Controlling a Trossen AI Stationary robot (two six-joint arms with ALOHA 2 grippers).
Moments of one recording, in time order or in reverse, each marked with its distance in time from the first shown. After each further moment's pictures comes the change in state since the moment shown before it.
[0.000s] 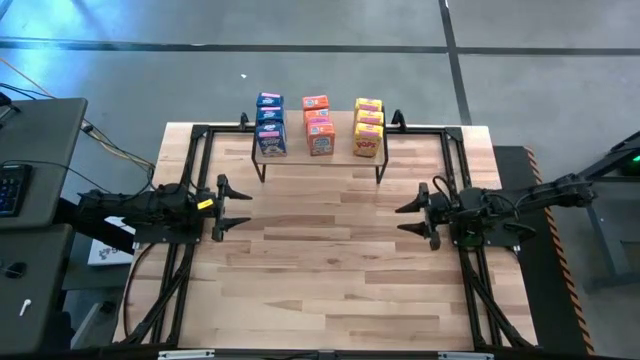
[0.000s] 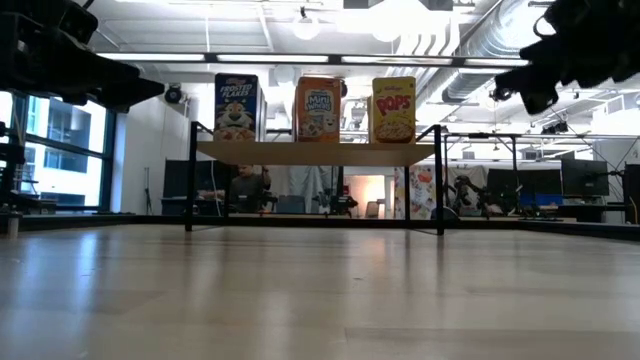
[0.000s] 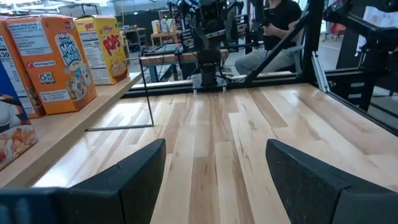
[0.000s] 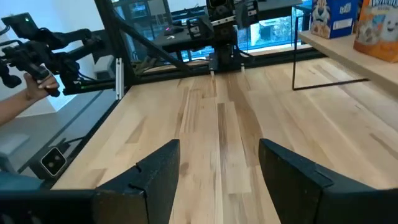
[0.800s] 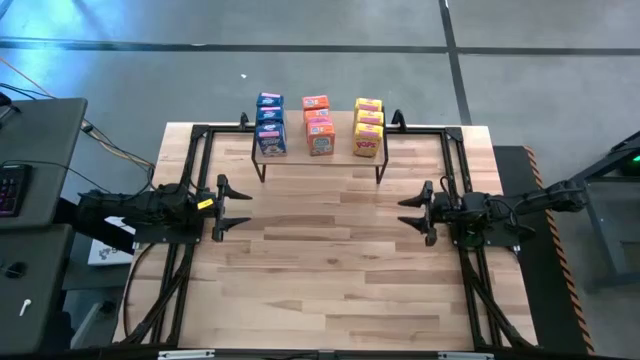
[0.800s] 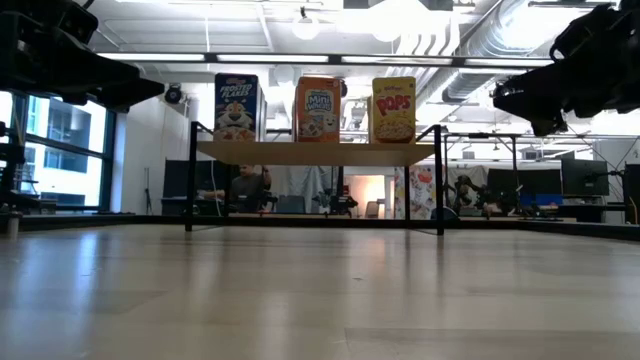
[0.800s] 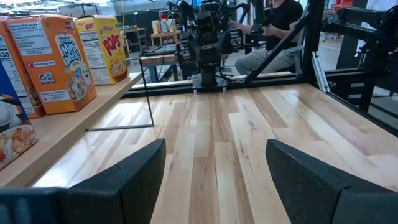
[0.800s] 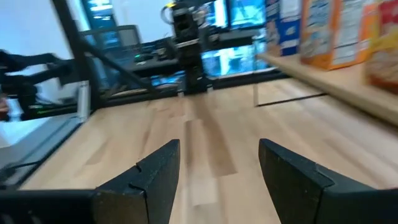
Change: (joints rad) left arm 0.000 0.000 0.000 0.000 0.000 0.000; right arm 0.000 -0.169 -0.208 0.151 0.127 -0.025
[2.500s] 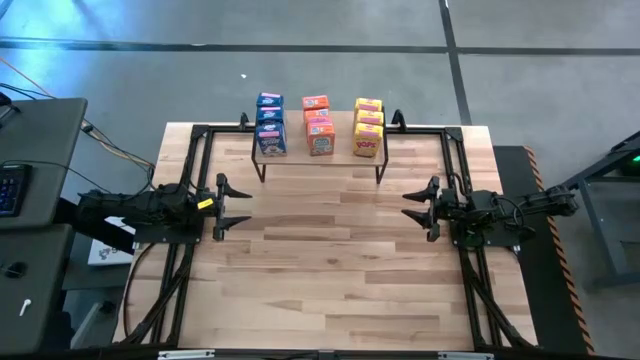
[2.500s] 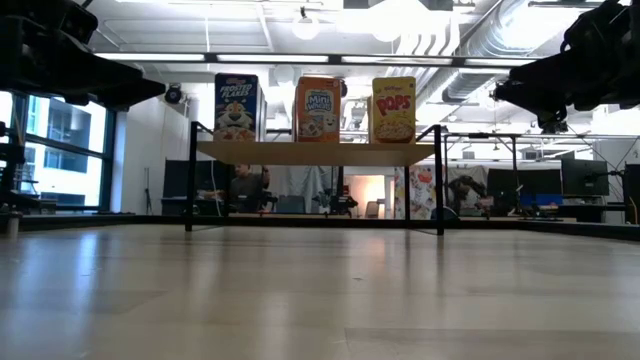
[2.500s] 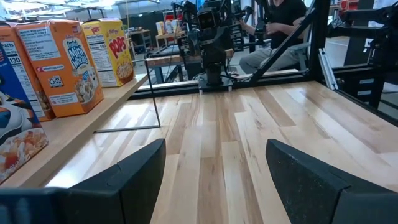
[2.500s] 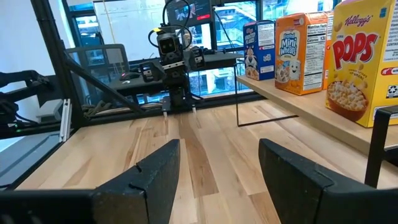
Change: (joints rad) left arm 0.002 0.000 0.000 0.002 -0.019 0.028; right arm 0.000 -0.162 0.000 -0.077 0.097 -0.067
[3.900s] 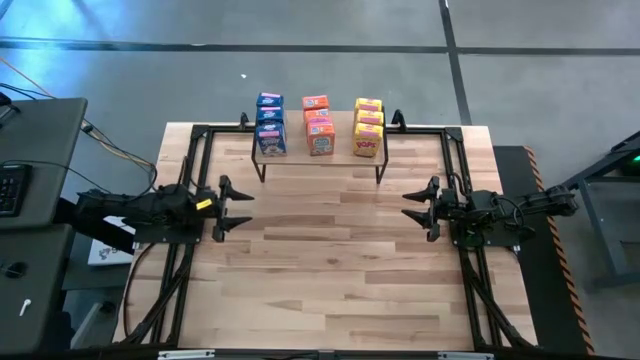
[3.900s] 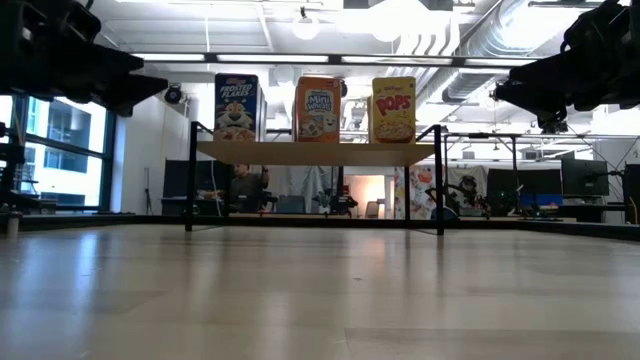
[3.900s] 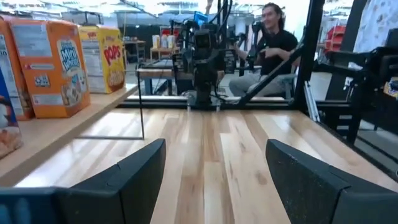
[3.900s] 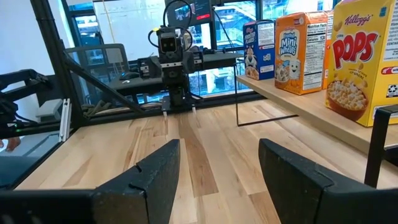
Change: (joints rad) left arm 0.000 0.026 -0.046 0.156 0.035 -0.125; right arm 0.000 0.002 0.000 0.000 0.001 0.001
